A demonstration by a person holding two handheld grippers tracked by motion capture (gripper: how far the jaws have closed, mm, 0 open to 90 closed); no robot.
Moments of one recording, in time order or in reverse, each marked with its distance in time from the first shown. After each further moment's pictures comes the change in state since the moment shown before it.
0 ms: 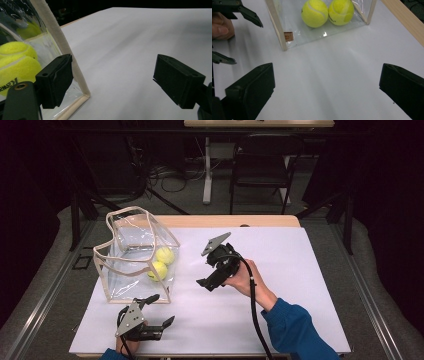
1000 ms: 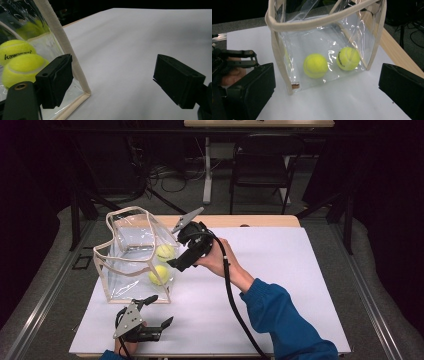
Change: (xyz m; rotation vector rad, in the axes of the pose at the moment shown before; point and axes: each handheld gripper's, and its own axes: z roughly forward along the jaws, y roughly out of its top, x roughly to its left) left arm -0.001 -0.001 -0.004 -0.002 0.006 0.005; right arm 0.006 0.088 0.004 -0.107 0.041 -0.051
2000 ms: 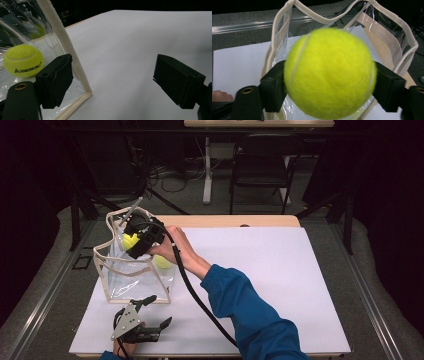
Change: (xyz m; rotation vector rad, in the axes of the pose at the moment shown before) left arm 0.000 0.000 -0.004 -0.013 0.003 0.002; right arm 0.025 0.091 0.077 0.075 -0.023 -0.072
